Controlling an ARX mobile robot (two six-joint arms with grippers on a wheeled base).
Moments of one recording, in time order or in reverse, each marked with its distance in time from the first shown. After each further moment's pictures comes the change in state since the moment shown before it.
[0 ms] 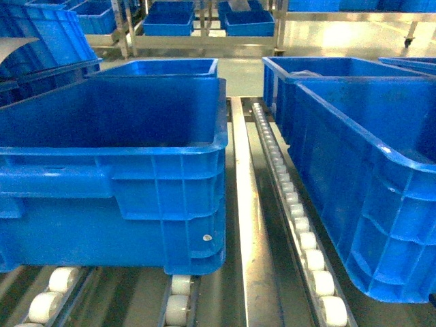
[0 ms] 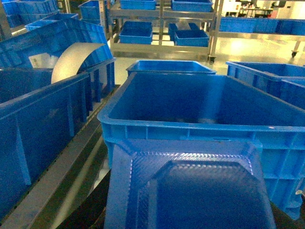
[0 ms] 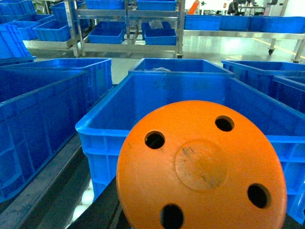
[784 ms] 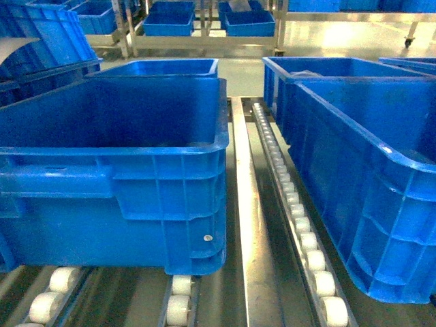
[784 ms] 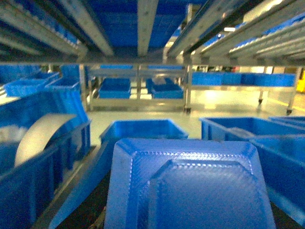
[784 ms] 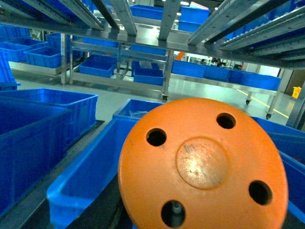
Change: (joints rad) left arm -0.184 0.755 0.121 0.919 -0.060 0.034; right arm -0.031 0.454 0.046 0.612 -0.013 -0.136
